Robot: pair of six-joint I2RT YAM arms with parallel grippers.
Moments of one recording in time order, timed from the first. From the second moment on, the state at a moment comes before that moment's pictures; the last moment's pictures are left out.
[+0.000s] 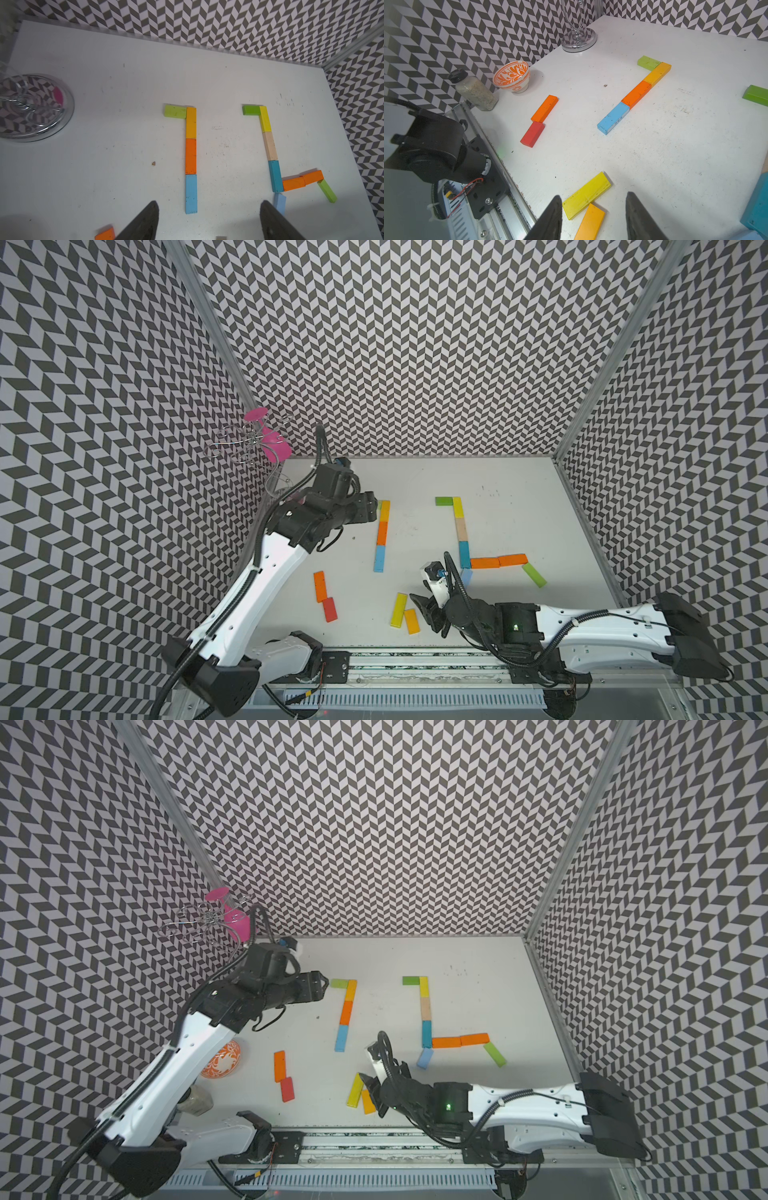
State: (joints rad) left arm -0.44 1.15 1.37 -0.92 -0.07 -0.44; right arm 1.41 1.17 0.70 -0.09 0.50 0.51
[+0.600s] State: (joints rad) left arm -0.33 0.71 1.09 -0.96 -0.10 -0.54; right arm 1.39 1.62 1.13 -0.53 0.34 0.98
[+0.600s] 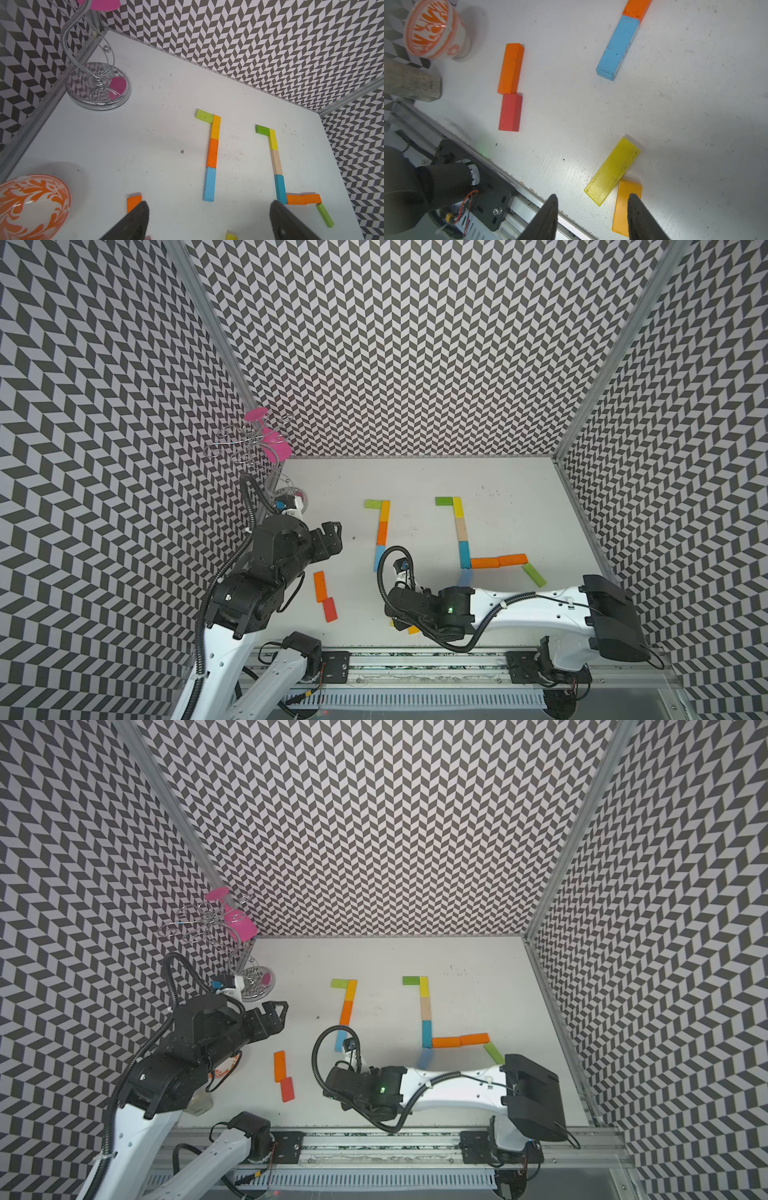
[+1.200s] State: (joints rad) left arm -0.33 0.65 0.96 -0.94 -0.06 -0.62; right arm 1.40 1.72 1.11 -0.47 0.16 1.29
